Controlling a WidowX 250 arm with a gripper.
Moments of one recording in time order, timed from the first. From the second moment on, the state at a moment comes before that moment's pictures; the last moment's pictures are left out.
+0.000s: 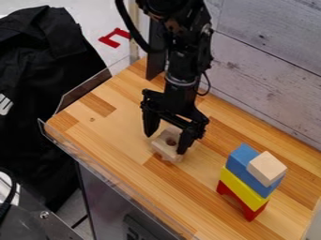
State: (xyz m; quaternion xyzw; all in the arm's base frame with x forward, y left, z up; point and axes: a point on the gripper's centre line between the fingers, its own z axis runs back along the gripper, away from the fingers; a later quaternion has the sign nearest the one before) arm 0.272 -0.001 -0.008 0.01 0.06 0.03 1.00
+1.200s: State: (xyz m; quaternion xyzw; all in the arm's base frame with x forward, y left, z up) arm 0.271 -0.003 -0.012 0.00 0.06 0.04 1.00
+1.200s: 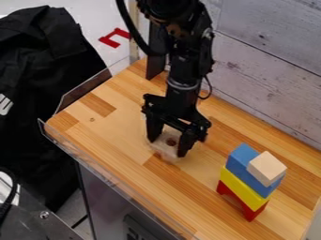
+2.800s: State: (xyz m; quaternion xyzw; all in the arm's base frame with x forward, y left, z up) arm 0.260 -0.105 0.120 -0.04 -0.04 -0.13 0.99
